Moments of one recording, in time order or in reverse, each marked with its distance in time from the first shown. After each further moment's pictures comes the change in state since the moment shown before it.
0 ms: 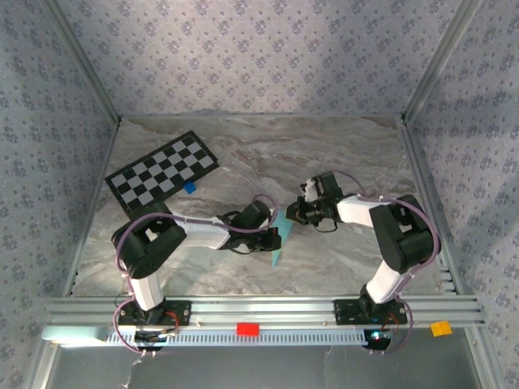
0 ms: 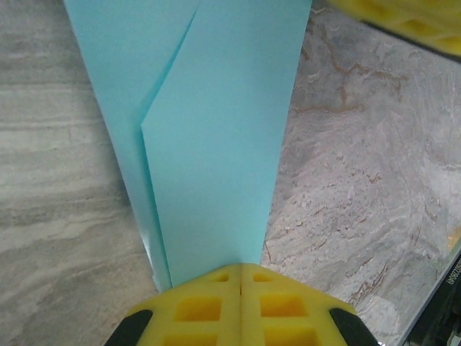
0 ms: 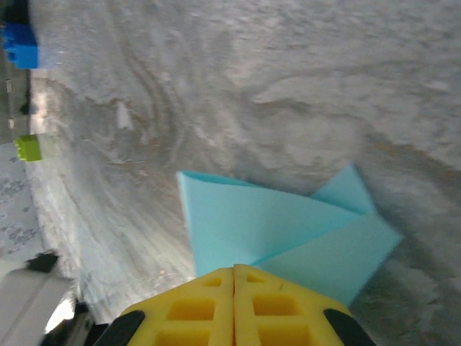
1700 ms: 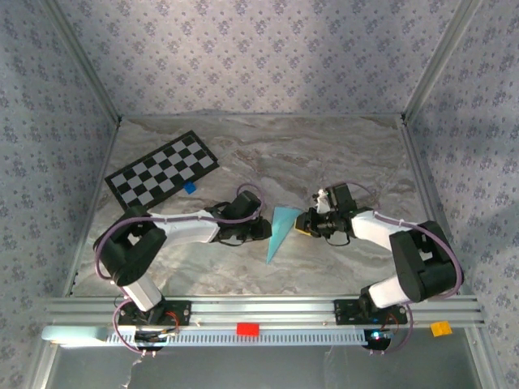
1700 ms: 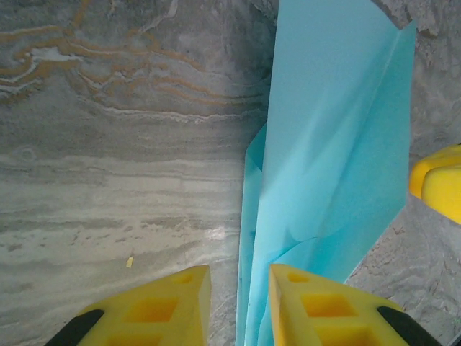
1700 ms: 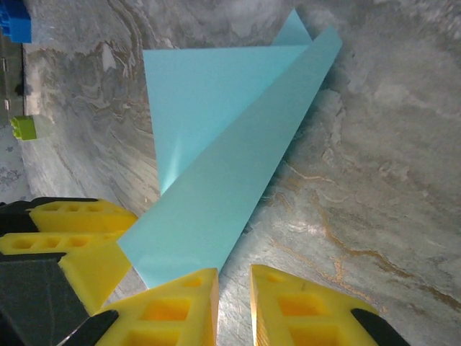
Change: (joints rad) left arm 0.079 -0.116 0.021 -0.183 -0.121 -0.004; right arm -0.023 -0.244 -0.170 -0.088 0.005 -0.010
